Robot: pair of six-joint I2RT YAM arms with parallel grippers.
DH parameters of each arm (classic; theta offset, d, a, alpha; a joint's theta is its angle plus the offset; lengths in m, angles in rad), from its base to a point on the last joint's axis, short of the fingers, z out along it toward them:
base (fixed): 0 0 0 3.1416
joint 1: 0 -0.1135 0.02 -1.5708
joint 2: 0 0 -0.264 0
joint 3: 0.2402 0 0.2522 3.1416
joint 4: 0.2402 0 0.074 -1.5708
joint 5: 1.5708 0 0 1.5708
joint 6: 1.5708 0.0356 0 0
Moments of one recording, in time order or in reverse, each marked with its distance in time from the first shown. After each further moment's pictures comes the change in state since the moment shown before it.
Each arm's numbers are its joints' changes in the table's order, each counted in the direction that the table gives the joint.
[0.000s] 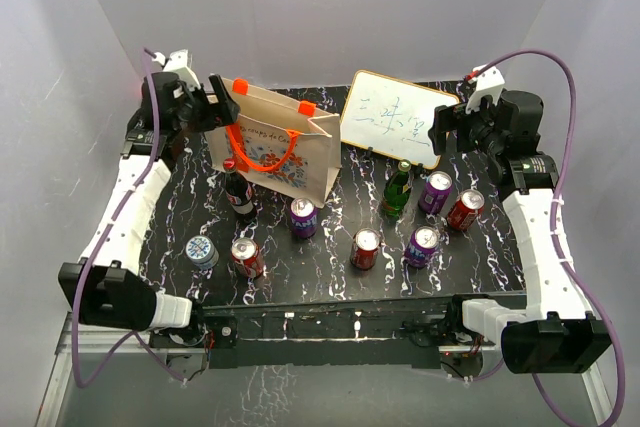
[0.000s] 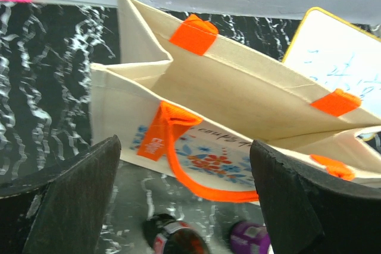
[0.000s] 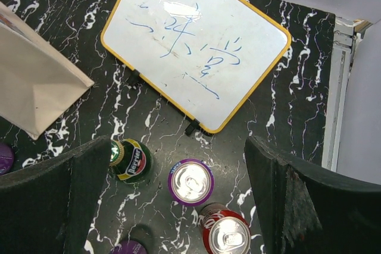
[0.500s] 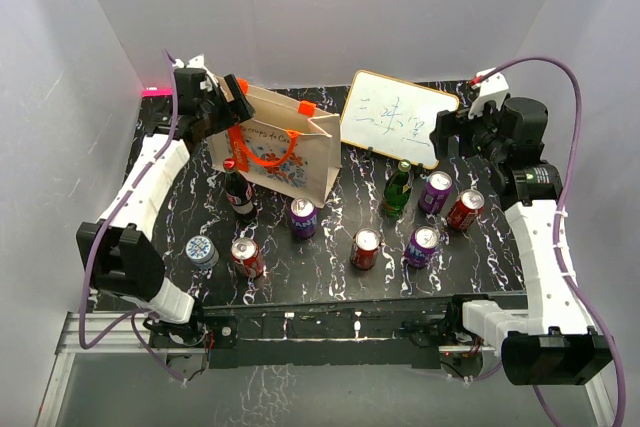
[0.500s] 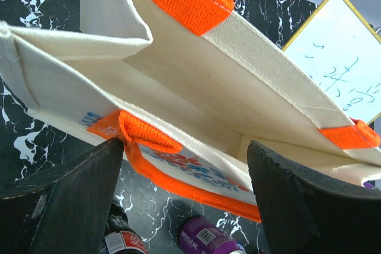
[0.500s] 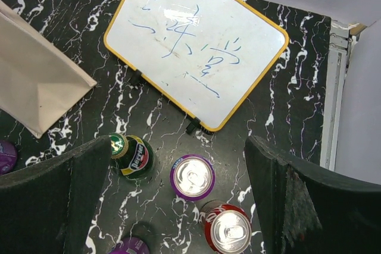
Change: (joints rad) left arm 0.072 -0.179 0.069 0.060 -0.070 -0.203; right arm 0.000 0.057 -0.024 0.000 0.000 0.003
